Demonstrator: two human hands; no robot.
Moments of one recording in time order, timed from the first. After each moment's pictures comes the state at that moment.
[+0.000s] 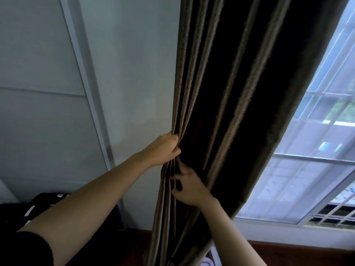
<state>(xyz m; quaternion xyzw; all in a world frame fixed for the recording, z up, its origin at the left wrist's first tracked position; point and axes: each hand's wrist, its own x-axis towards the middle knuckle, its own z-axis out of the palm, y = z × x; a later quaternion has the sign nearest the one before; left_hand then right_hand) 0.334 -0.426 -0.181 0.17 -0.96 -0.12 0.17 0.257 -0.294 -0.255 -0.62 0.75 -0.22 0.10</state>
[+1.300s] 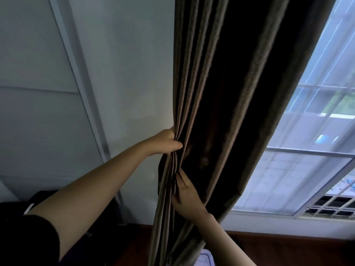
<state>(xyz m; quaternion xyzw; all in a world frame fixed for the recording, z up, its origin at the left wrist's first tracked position) 0.320 -0.416 -0.161 0.24 -0.87 -0.43 0.05 0.265 -0.274 -0.315 -0.57 0.75 -0.30 0.11</state>
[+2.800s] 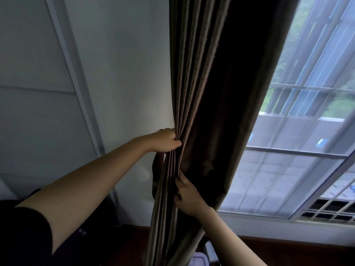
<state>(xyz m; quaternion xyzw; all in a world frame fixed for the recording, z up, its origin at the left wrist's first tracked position) 0.300 -0.382 -0.151 0.23 -0.93 -0.30 0.01 0.222 -0.252 -0.321 -0.63 0.74 -0.23 0.13</state>
